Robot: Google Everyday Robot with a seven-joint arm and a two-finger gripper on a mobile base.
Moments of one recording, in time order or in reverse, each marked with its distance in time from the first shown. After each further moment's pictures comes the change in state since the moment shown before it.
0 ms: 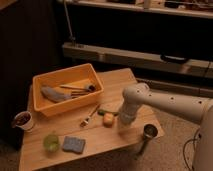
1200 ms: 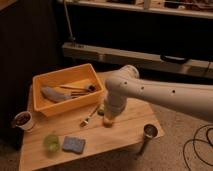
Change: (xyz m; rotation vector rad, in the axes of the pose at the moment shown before) arm -0.111 -0.027 -0.131 0.155 0.197 -0.395
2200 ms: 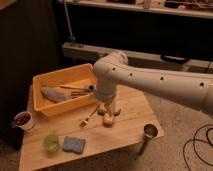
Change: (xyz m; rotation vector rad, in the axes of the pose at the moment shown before) arm -0.007 -0.042 -0.024 0.026 -0.001 -0.098
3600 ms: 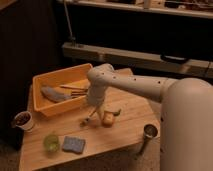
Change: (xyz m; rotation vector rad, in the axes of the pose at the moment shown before) arm 0.003 -0.048 0.135 -0.062 -0.227 -0.125
